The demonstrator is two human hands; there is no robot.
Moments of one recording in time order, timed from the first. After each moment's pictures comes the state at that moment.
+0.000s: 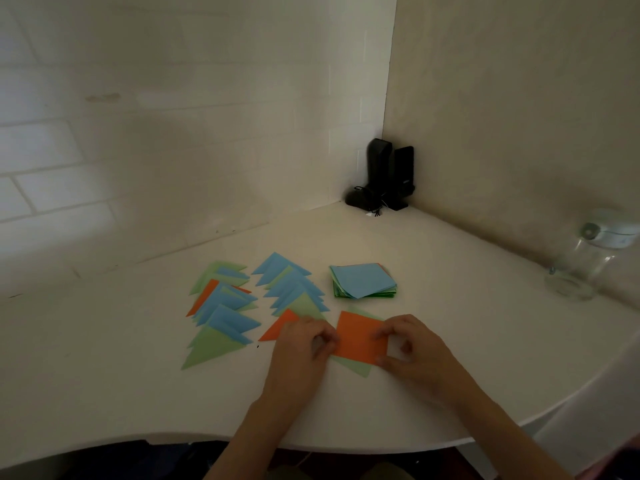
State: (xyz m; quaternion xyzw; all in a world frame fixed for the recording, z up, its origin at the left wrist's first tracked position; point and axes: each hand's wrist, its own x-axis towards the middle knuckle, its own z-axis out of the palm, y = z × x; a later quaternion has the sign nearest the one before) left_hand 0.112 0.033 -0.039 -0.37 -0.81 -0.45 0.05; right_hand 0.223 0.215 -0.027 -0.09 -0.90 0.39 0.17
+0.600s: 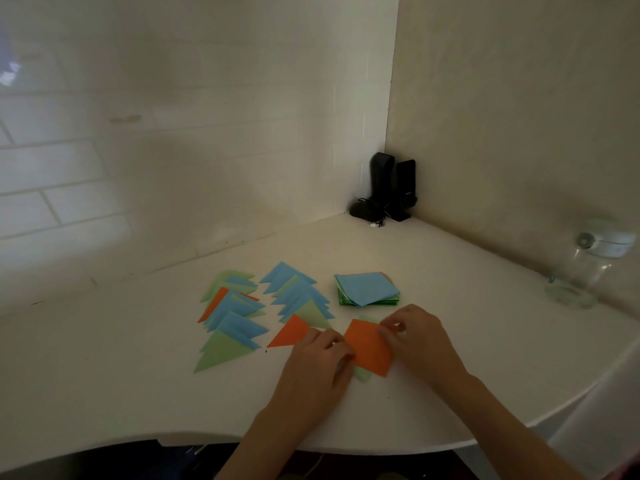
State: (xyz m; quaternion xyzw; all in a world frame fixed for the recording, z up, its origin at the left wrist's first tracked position) left_hand 0.125 0.031 -0.039 -0.49 -0.82 -0.28 0.14; right_hand 0.198 0.215 -0.014 -0.20 -0.92 0.26 0.20
